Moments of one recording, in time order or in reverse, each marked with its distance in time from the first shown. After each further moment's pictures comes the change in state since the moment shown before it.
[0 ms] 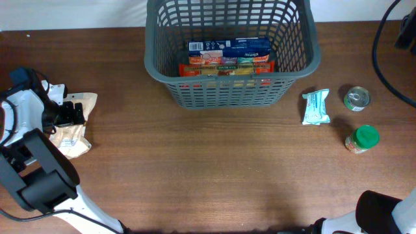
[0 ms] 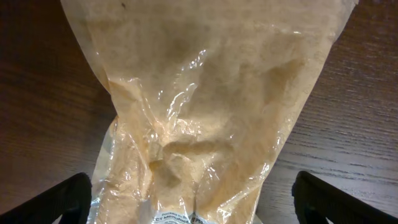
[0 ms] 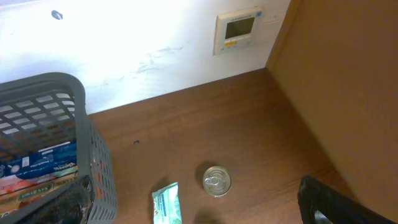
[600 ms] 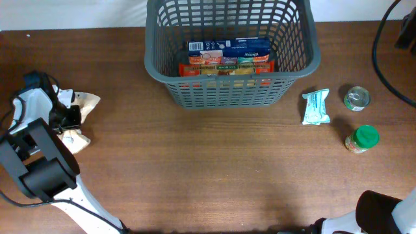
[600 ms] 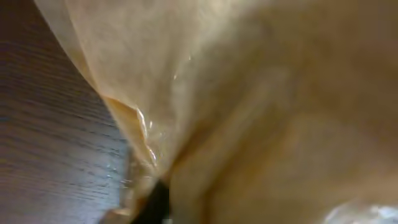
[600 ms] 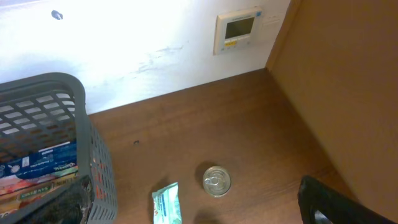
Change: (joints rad) left arm -0.027 0.112 0.016 0.031 -0.062 0.002; right arm 0.000 0.000 0.000 0.000 0.000 0.000
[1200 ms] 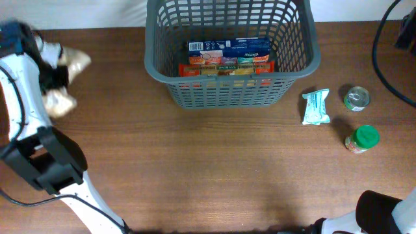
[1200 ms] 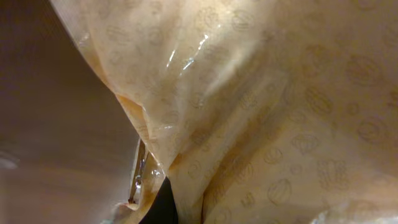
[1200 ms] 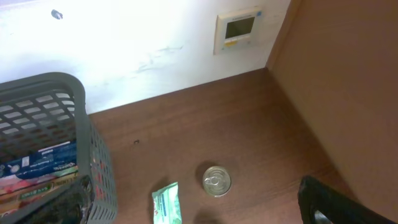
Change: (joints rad) left arm -0.105 0.015 0.666 -0.412 0.030 0.002; right arm 0.000 0.000 0.000 0.000 0.000 0.000
